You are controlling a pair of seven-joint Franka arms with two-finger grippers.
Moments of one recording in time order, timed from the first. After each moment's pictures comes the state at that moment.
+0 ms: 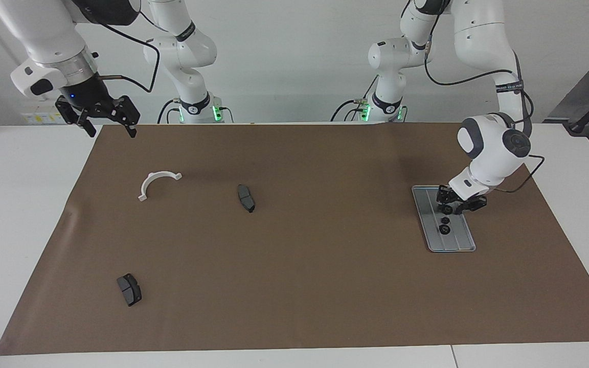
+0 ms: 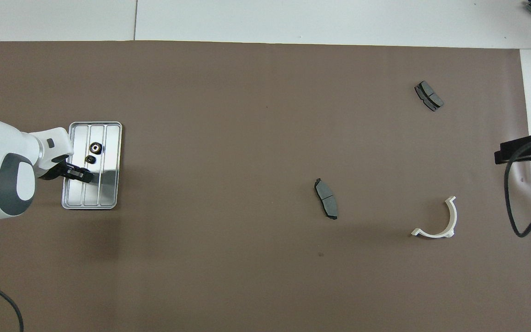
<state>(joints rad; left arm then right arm) 0.12 0.24 -0.04 -2.10 -0.01 2.28 0.49 0.06 -0.06 -0.12 -1.62 0.00 1.56 -0.01</state>
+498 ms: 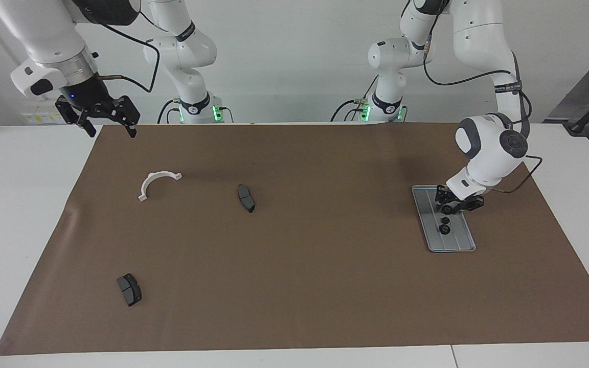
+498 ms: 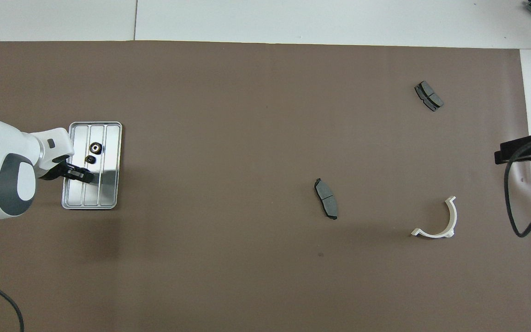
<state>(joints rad) 0.11 0.24 -0.04 -2.10 -0.01 2.28 0.49 0.06 -0.06 -0.12 -1.62 0.00 1.56 -0.01</state>
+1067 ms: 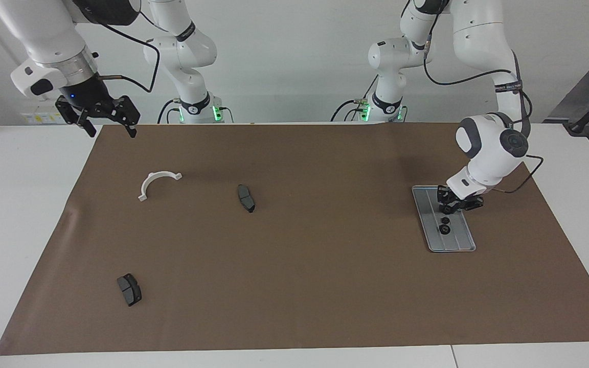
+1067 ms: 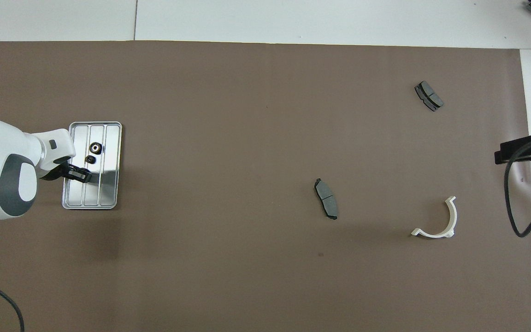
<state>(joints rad) 0.11 0.24 -0.04 -2.10 0.00 2.28 0.51 0.06 -0.06 -0.12 -1.62 0.00 1.56 -0.01</state>
